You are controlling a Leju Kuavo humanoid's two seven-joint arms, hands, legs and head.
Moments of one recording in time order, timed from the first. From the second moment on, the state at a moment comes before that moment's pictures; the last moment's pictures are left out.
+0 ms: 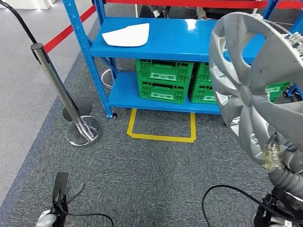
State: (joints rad) left arm -0.06 0.01 0.20 -0.28 0.00 0.09 -0.45; right arm 0.08 -0.13 0.35 -1.79 0.29 -0.60 -0.43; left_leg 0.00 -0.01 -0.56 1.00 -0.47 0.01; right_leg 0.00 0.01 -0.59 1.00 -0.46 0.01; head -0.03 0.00
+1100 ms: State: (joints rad) left arm -0.06 0.01 0.19 -0.28 0.02 0.10 -0.44; right arm 0.10 -0.12 0.30 -1.84 0.24 -0.64 -0.47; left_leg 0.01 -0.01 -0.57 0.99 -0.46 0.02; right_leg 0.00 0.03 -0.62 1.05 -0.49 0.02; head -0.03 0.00
